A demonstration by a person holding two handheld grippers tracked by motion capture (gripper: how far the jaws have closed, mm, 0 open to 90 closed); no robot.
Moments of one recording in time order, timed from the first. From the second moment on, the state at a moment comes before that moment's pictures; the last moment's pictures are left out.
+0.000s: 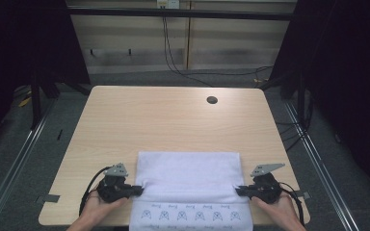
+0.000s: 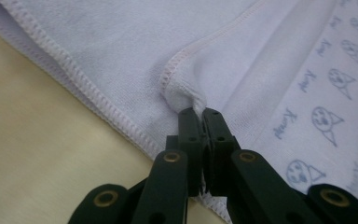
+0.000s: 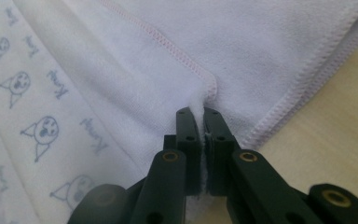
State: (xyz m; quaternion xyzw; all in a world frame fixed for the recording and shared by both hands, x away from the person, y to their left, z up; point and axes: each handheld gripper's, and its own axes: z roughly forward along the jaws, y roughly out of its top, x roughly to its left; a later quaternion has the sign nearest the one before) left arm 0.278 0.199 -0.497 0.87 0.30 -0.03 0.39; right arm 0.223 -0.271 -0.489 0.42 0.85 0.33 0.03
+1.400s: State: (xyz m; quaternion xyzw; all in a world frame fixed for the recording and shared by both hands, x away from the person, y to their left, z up) left arm 0.467 0.178 -0.504 0.81 0.41 0.08 0.41; right arm 0.440 -0.264 -0.499 0.50 0.79 0.32 0.16
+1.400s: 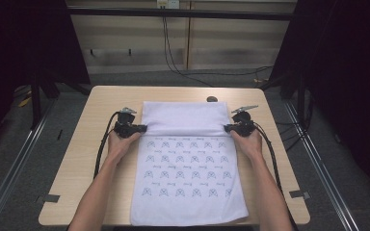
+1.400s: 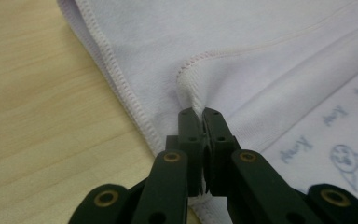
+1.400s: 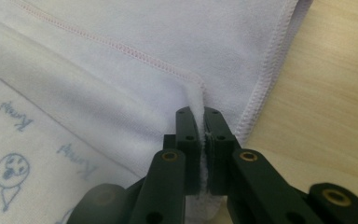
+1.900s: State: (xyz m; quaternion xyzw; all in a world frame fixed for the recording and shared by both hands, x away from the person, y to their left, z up) left arm 0.386 0.209 -0.390 0.77 0.32 0.11 0.53; right arm 0.370 -0.291 -0.390 0.41 0.73 0.51 0.18
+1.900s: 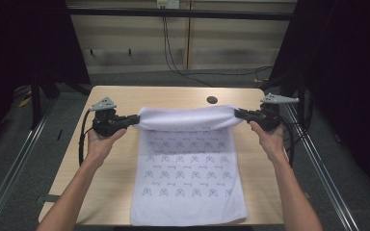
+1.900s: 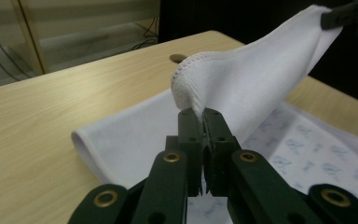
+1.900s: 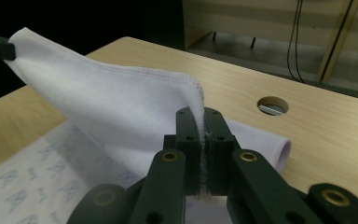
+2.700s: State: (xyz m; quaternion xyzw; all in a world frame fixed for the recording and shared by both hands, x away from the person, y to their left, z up) left arm 0.266 0.218 -0.445 0.81 0.29 0.03 0.51; right arm 0.232 -0.294 -0.430 0.37 0.80 0.46 0.11
